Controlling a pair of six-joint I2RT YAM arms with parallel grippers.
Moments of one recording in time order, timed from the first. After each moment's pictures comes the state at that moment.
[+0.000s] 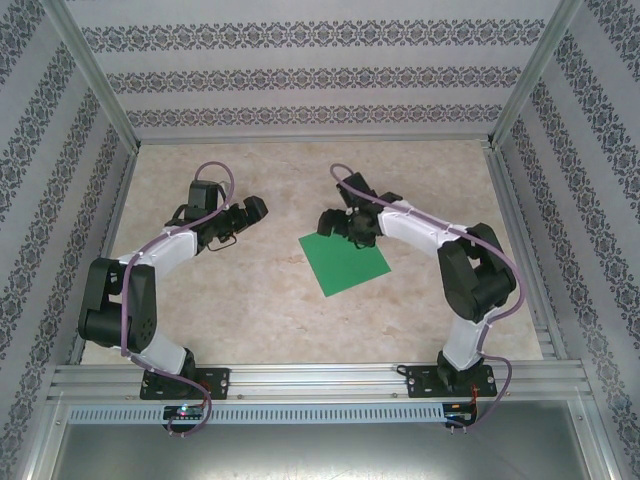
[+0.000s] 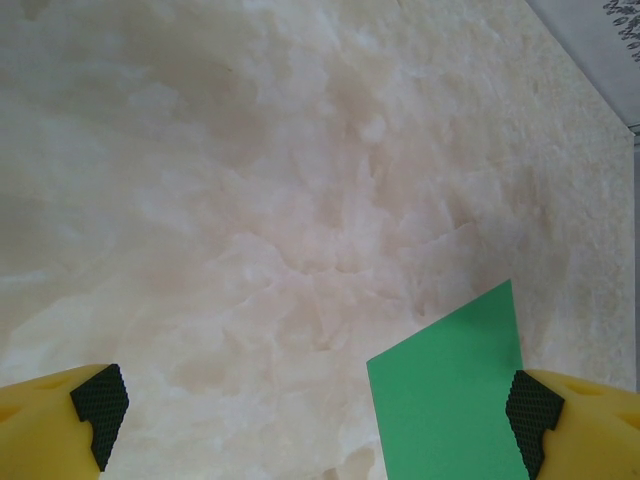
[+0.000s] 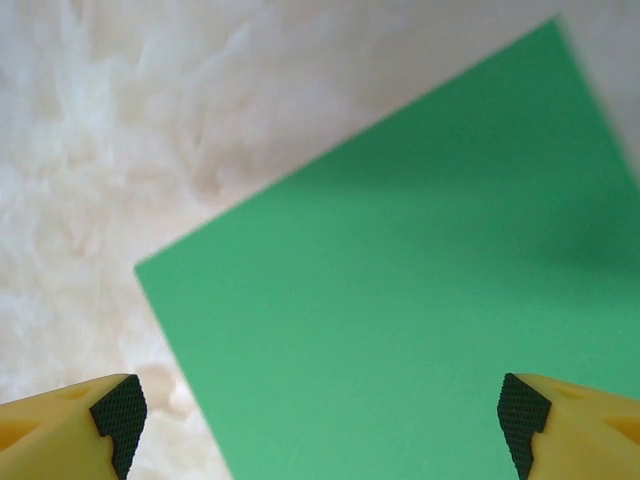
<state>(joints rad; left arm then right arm) -0.12 1.56 0.89 -0.10 0.37 -0.67 0.52 1.84 1.29 -0.56 -0.11 0.71</state>
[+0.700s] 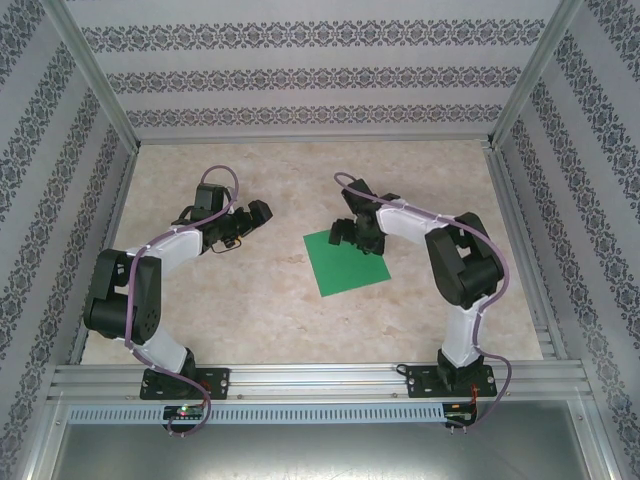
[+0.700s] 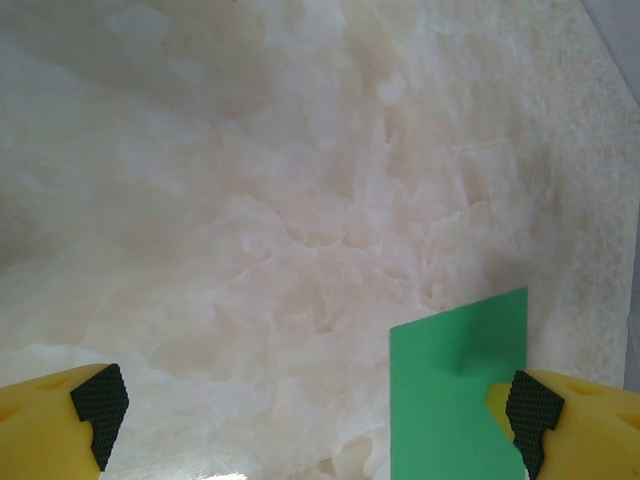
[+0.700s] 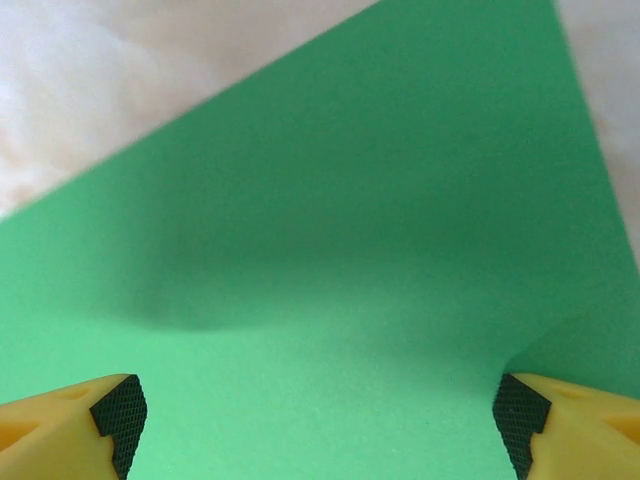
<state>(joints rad) -0.14 1.61 0.89 -0.10 0.40 -0.72 0.48 1.91 1.24 -0.63 -0.08 0.70</state>
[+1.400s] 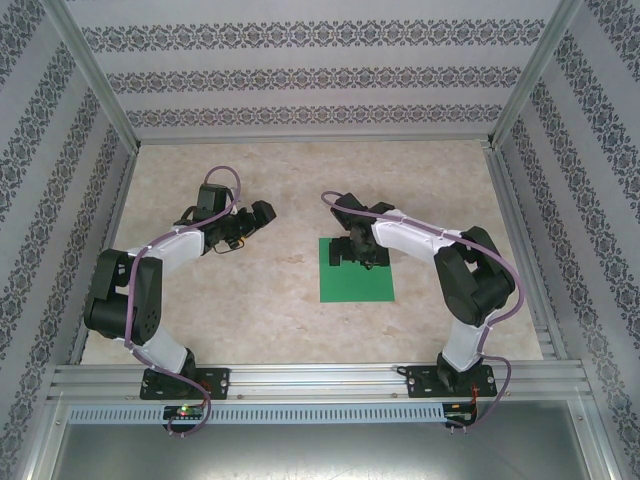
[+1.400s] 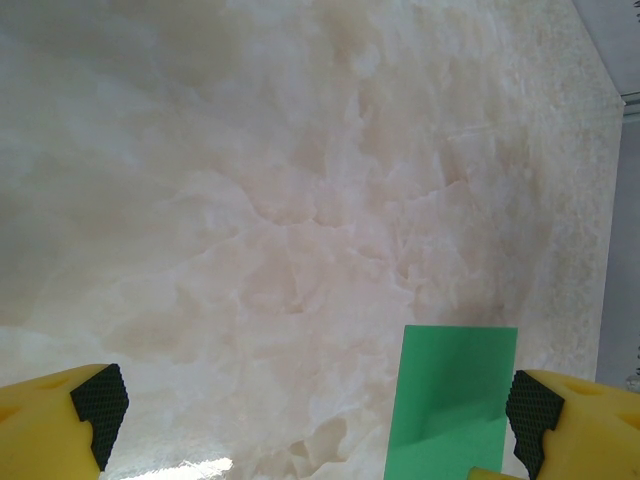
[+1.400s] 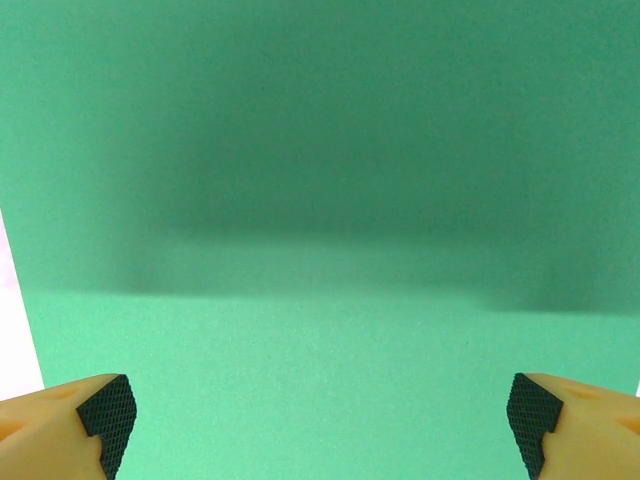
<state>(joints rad) -0.16 1.61 0.89 -0.09 0.44 -0.74 0.60 1.81 1.22 -0.80 0.03 0.62</state>
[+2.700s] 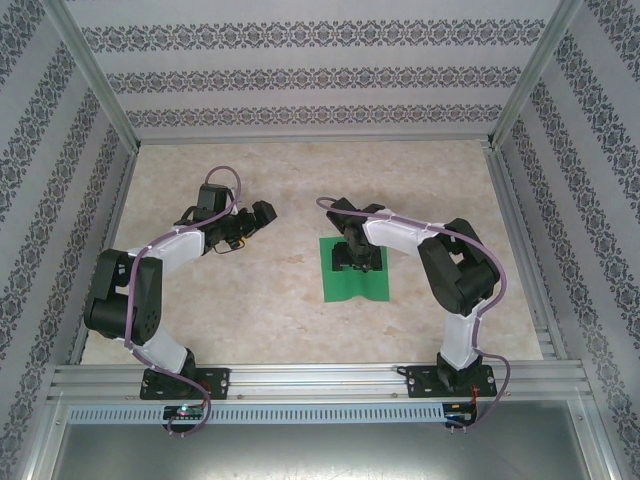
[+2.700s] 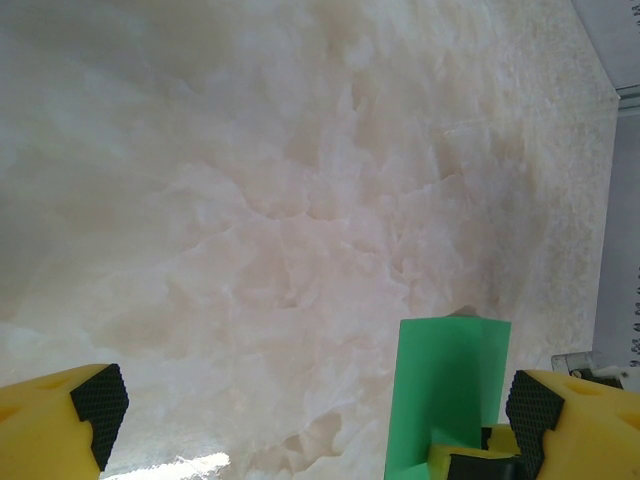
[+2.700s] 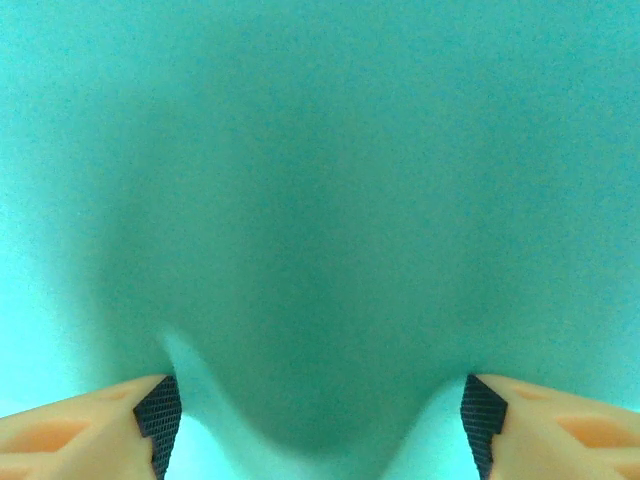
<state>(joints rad) -0.16 1.61 0.89 -0.09 0.45 -0.74 0.61 1.91 1.24 -0.81 0.01 0.64</state>
